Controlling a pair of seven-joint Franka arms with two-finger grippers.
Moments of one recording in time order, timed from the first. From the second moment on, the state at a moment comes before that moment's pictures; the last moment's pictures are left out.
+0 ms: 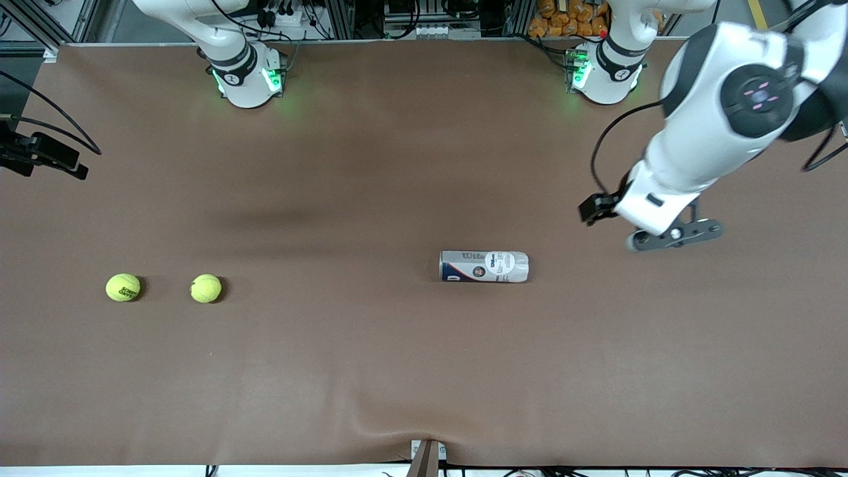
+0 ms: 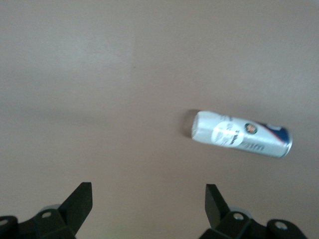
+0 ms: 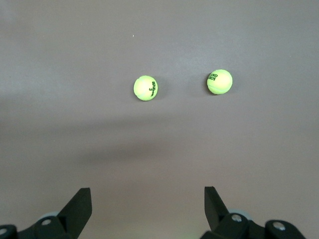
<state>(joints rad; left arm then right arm) -0.24 0.23 -0.15 -1.54 0.02 1.72 -0.58 0.11 -0.05 -0.23 -1.65 0.02 1.56 -0.03</state>
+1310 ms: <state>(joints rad) -0.48 0.60 -0.16 -1.42 0.06 2.07 0.23 0.11 0.34 -0.22 -1.67 0.07 1.93 -0.03</state>
